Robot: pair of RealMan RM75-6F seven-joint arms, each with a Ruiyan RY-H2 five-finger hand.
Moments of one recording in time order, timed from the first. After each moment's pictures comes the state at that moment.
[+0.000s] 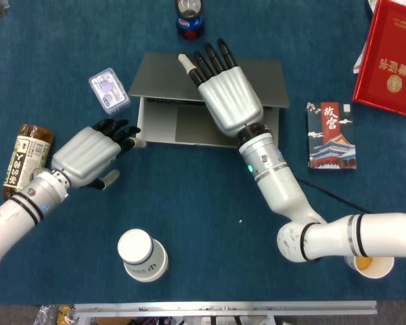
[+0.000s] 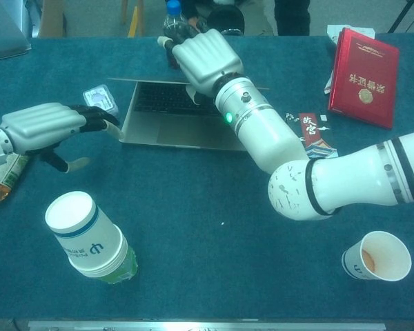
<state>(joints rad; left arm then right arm) -0.63 -1.23 0.00 -1.60 1.55 0.80 0.05 1.05 -1.91 0.32 -1.42 -0.81 1.18 -1.04</state>
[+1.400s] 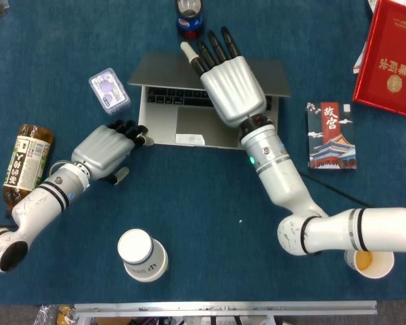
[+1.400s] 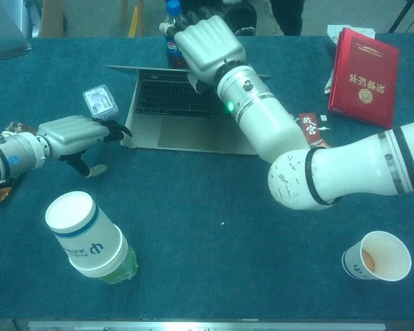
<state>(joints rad) -0.72 -1.38 0.02 -1.48 1.32 0.68 0.18 1.07 -1.89 0.33 -1.41 -0.81 1.19 -1.03</state>
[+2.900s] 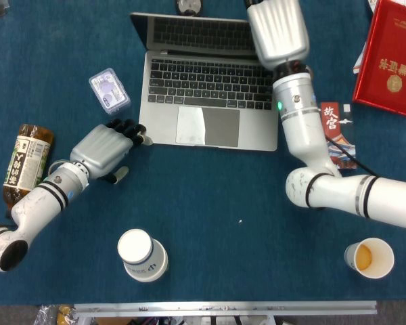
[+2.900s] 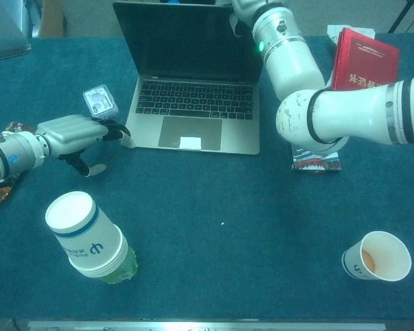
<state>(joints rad) -0.74 -1.37 0.03 -1.48 1.28 0.70 0.19 1.11 -1.83 0.43 -1.17 -0.74 1.17 -0.97</state>
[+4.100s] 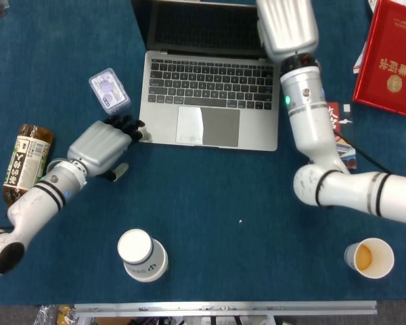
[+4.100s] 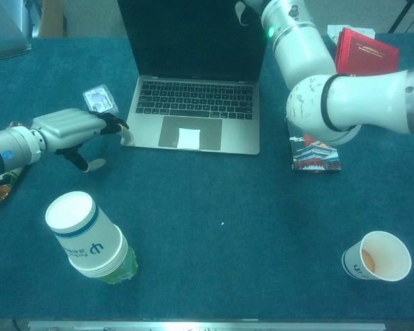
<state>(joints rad) -0.73 -1.33 0.03 -1.54 1.27 0.75 0.20 1.09 -1.76 0.45 -1.28 -0.73 1.18 -0.94</state>
